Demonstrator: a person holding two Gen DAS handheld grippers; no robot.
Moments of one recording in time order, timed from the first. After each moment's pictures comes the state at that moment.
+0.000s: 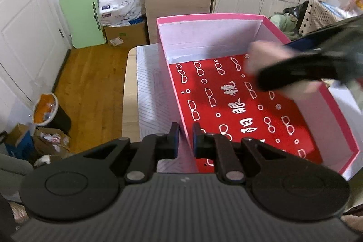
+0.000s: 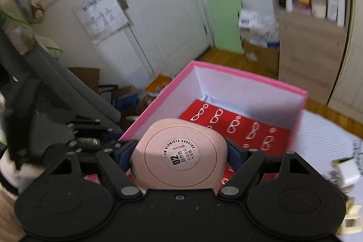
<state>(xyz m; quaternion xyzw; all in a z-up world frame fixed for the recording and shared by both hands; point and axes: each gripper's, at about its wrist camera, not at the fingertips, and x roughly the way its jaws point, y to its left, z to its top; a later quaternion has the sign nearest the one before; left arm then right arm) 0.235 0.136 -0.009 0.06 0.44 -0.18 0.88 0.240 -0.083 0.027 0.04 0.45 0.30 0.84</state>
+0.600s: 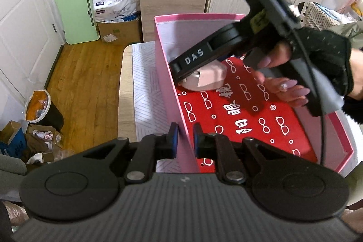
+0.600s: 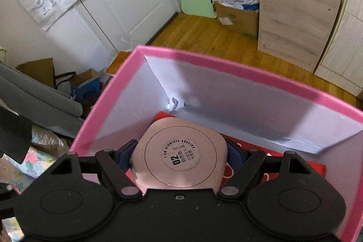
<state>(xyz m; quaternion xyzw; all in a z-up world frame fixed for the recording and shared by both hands) 0.236 0.140 -0.010 0.04 0.45 -0.19 0.87 0.342 -0.018 -0.055 0.03 0.54 0.21 0.82</state>
